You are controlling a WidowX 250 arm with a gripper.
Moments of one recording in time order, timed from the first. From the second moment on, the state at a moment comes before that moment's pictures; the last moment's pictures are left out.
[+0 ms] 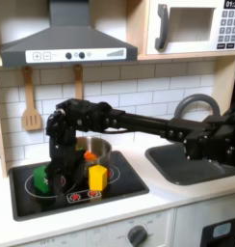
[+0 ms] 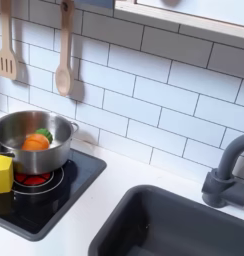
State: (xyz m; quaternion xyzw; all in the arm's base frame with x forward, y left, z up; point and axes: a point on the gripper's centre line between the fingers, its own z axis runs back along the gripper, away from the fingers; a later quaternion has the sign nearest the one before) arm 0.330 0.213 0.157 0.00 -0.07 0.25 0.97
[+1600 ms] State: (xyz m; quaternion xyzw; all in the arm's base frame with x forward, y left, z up) arm 0.315 0.159 0.144 -0.02 -0.06 0.20 0.98
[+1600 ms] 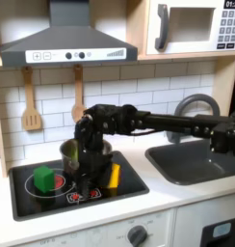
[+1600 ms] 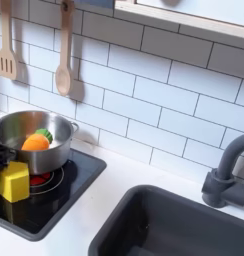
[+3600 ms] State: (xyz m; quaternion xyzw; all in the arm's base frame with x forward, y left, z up) arm 0.305 0.103 0.148 -0.04 -0.07 0.16 0.98
